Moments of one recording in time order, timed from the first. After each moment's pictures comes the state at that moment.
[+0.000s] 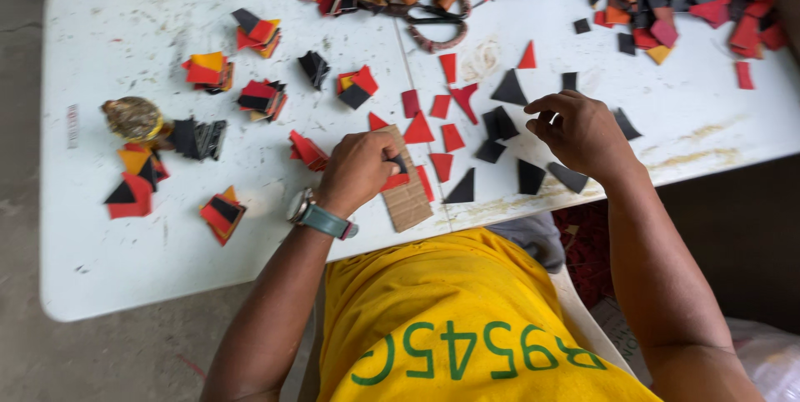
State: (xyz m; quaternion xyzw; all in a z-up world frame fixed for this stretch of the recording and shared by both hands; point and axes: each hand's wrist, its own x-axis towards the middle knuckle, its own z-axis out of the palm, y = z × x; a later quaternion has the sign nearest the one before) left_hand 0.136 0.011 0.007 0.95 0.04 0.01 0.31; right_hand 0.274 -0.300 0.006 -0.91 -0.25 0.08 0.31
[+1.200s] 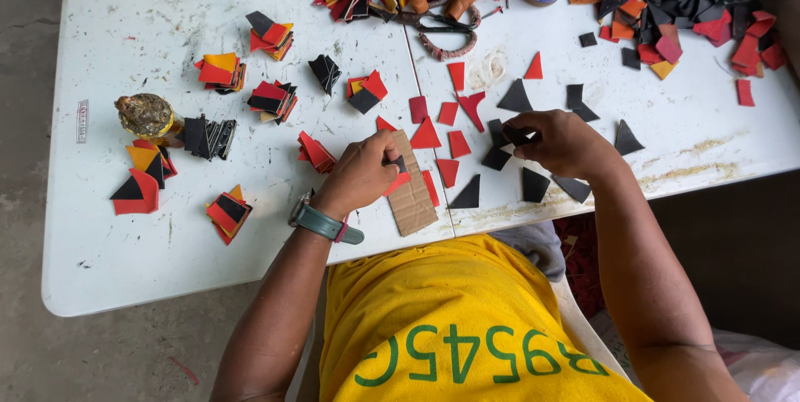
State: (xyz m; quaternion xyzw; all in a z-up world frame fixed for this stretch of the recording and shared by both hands) left_hand 0.135 0.024 -0.009 0.92 0.05 -0.01 0.39; right_hand 0.286 -0.277 -0.004 -0.91 -0.27 0.20 0.25
